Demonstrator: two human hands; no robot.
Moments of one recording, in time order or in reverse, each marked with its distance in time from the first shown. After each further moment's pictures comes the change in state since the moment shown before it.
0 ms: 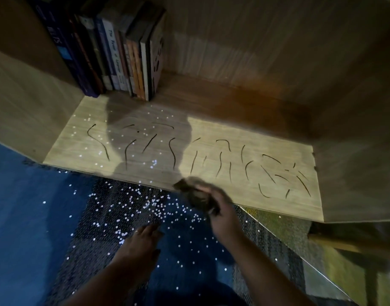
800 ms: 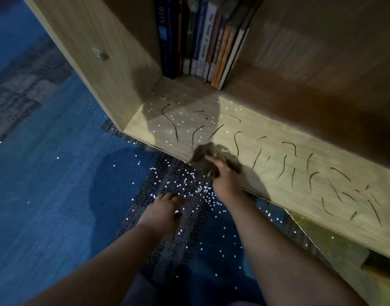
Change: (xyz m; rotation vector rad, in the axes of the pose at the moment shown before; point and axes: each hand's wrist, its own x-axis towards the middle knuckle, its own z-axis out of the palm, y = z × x) left_hand -0.032 -0.080 -0.022 -0.231 0.207 -0.204; right_hand 0.088 -0.037 0.133 -0.247 -0.171 0.167
